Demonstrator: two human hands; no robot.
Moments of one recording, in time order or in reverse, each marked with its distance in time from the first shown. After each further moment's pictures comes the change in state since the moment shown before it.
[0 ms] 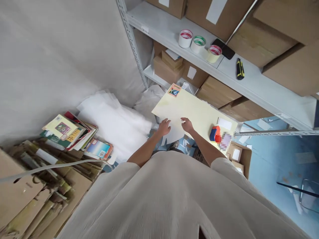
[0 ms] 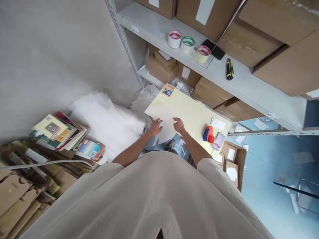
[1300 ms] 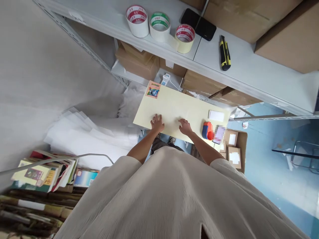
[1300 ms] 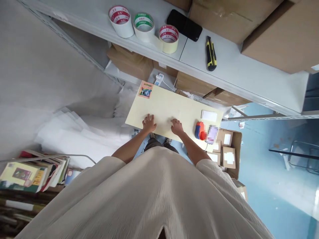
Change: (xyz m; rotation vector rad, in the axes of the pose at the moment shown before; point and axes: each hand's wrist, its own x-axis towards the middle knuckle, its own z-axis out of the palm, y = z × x) left_hand 0.124 0.050 0.009 0.247 -0.184 -0.196; right_hand 0.016 0.061 -0.050 -0.347 -0.157 0.122
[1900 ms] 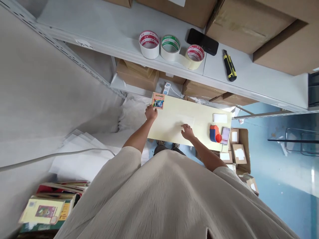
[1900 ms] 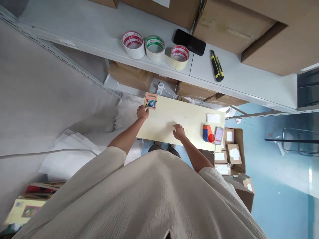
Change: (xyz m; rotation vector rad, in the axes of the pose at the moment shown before) left_hand 0.134 -0.057 -0.149 -0.240 0.278 -0.050; right_hand 0.022 -0.077 0.007 -0.002 -0.021 0.231
